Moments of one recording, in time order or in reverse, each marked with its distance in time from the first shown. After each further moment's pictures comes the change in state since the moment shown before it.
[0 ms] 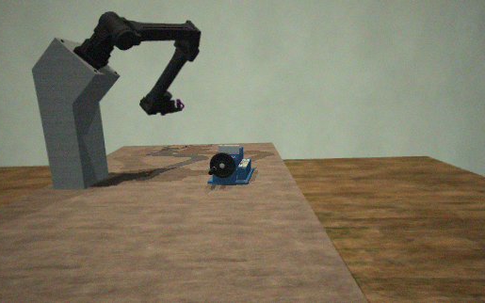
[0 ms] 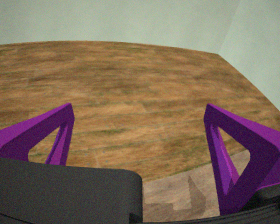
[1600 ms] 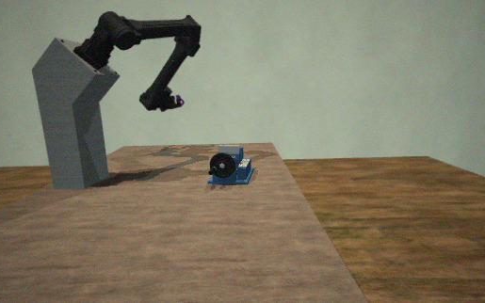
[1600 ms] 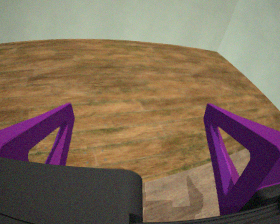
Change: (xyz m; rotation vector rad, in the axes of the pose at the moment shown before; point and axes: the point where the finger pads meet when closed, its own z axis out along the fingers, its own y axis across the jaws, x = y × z) arm -0.019 -0.009 -0.005 0.004 0.017 -0.001
